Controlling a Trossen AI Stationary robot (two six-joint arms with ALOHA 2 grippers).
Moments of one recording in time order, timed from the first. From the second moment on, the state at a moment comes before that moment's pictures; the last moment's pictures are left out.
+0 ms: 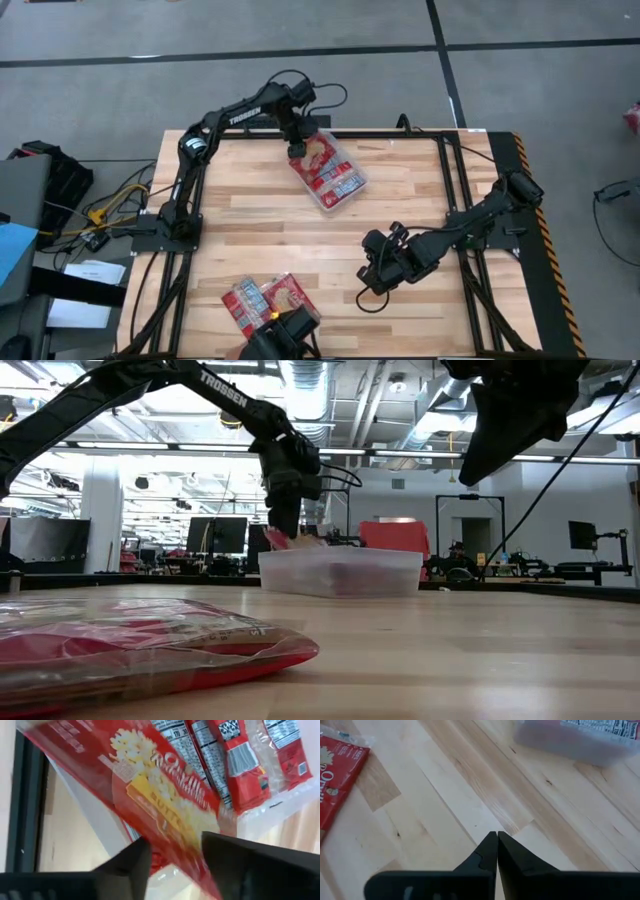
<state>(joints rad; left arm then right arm) 0.71 2.19 1.99 -1.13 0.30 0.48 0.51 1.62 1.18 -0.83 0.60 1.08</state>
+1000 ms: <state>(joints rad) 0.23 1.72 1.73 -1.27 0.65 0.13 0.53 1.68 1.15 -0.63 0.51 0.72</state>
